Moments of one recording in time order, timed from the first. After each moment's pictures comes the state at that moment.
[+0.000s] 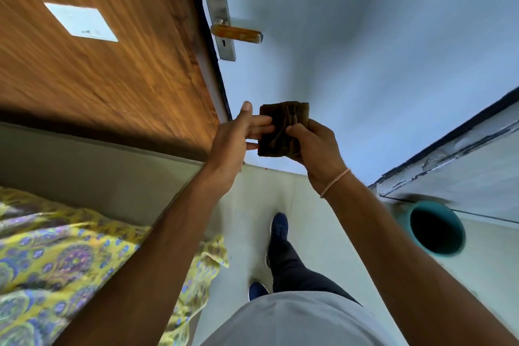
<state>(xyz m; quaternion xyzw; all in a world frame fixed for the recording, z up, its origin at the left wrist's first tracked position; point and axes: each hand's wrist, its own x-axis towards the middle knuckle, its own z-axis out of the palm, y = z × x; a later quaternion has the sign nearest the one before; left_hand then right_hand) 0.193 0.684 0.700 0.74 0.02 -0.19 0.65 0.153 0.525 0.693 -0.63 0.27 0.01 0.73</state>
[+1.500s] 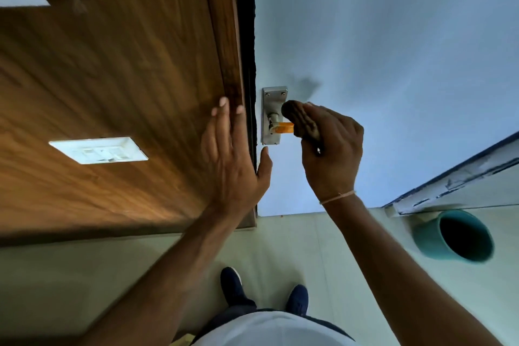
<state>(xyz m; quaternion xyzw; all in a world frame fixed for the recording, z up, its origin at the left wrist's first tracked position) 0.476 0.800 0.687 0.87 -0.28 0.29 0.29 0.403 0.644 0.717 -0.85 0.16 -0.47 0.20</state>
